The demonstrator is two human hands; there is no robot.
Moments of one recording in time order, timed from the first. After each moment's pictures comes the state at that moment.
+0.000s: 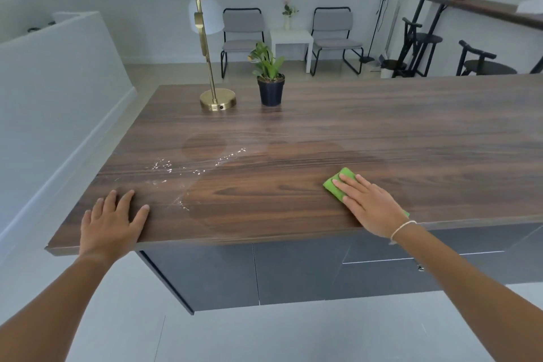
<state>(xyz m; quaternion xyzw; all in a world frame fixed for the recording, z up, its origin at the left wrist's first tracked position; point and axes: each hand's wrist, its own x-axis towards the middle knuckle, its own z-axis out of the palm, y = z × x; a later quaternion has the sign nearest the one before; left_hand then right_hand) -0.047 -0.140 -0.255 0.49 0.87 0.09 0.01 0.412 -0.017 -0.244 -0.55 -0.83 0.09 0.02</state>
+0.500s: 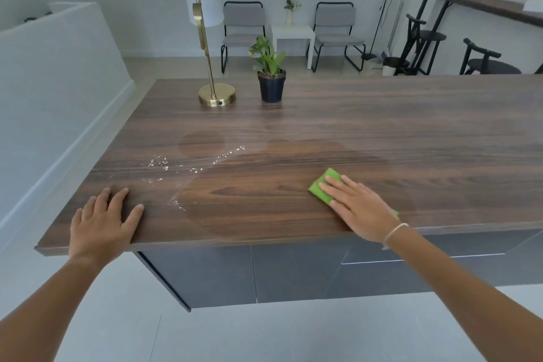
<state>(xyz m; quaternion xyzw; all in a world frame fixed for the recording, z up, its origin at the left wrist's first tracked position) -0.058 -0.144 -0.255 0.47 0.88 0.10 0.00 0.381 -0.001 -0.248 -0.48 -0.87 0.09 0.04</state>
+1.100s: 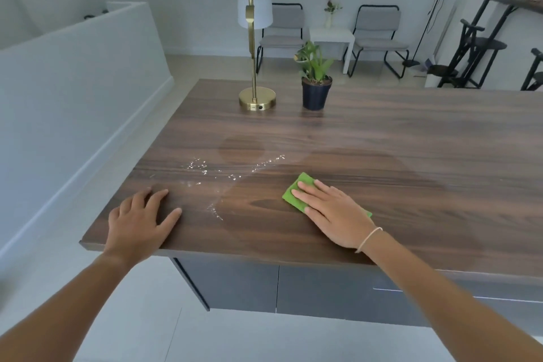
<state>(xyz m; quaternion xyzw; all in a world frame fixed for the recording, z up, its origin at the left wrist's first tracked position) -0.056 -0.141 -0.247 0.49 0.86 0.11 0.01 0.279 0.009 -0.254 -0.36 -0.92 0.12 0.05</state>
